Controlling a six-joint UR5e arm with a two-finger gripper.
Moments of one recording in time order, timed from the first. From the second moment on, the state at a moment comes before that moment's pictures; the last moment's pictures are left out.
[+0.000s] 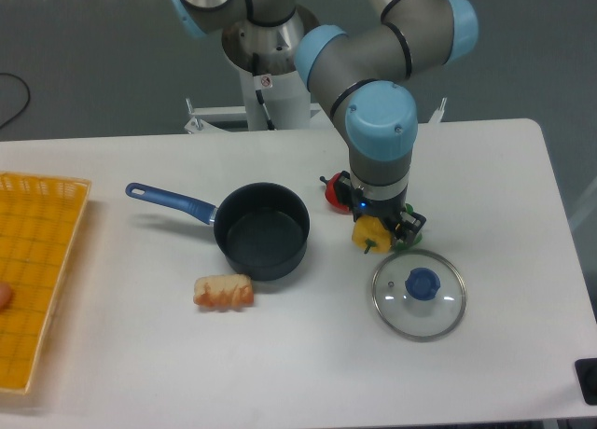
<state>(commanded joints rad) 2.53 -1.90 -1.52 -1.27 1.66 1.12</state>
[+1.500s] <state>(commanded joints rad) 2.36 -1.89 -1.59 -1.25 1.58 0.85</state>
